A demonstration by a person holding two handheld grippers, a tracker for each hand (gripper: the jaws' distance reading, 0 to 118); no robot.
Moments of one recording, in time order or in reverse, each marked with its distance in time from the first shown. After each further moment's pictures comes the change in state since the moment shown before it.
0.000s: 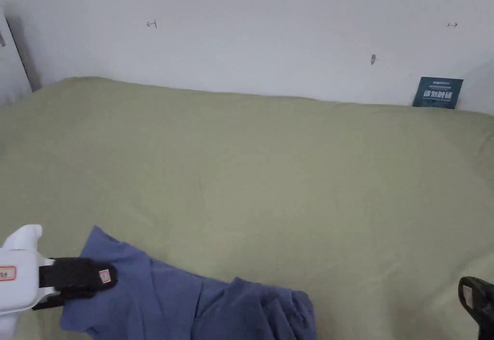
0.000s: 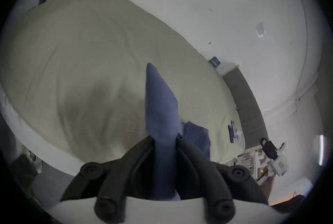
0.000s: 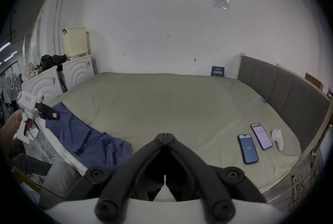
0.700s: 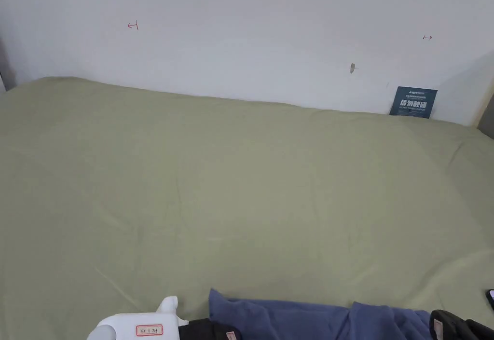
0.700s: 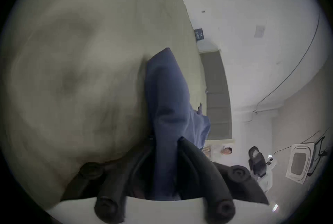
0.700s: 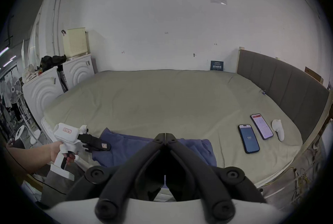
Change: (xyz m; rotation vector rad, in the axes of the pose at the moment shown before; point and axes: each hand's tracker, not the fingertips) left arm -0.008 -0.098 -0.226 -0.279 -0.426 0.354; right arm 0.004 -0.024 0.013 -0.026 -0.003 -0.032
